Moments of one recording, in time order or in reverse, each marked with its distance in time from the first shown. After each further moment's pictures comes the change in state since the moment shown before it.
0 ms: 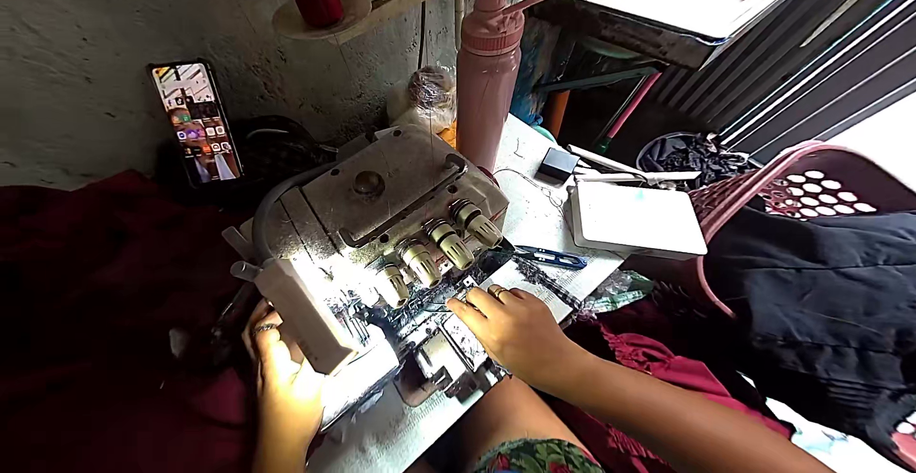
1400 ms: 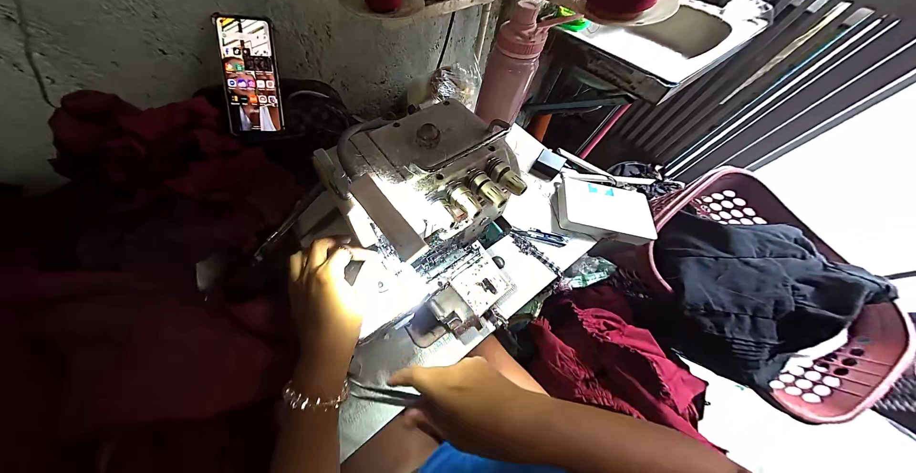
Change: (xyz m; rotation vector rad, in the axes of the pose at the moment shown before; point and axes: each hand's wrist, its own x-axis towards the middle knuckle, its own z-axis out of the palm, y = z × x) left_hand 0.011 0.017 -0.004 0.395 -0.047 0.305; right_hand -0.006 -0.129 -0.049 0.728 -0.598 0.051
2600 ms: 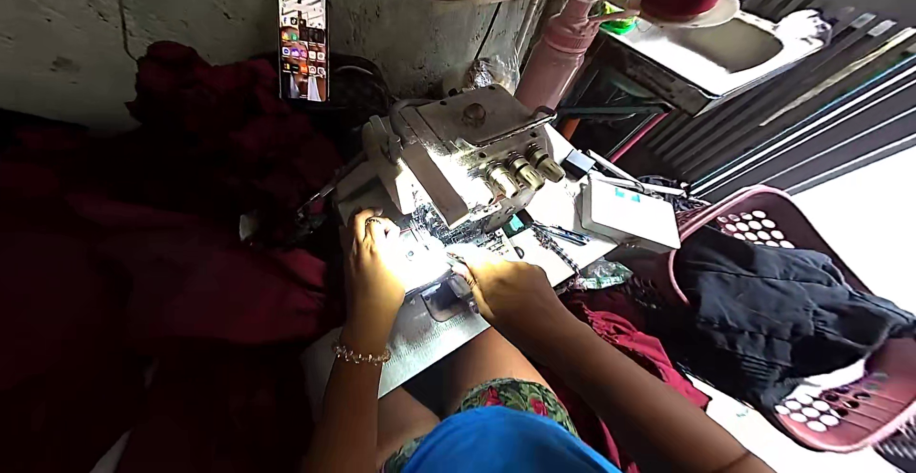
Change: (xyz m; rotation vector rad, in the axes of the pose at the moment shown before) left_hand -0.015 0.010 0.010 -0.128 0.032 -0.064; right_hand 0.028 0.009 -0.044 -0.611 0.349 0.172
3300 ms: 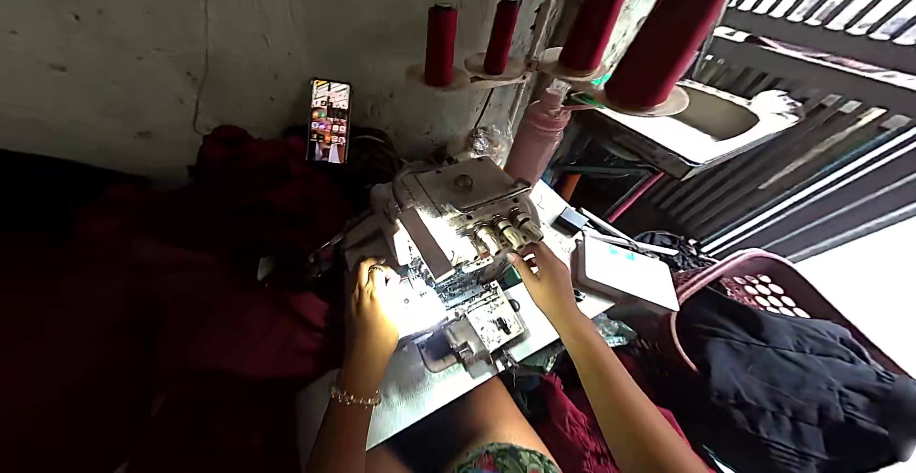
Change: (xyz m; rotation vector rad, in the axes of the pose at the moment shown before) left_hand 0.001 -0.002 0.004 0.046 0.071 0.044; right_hand 0.025 0.159 0.055 0.346 0.312 0.277
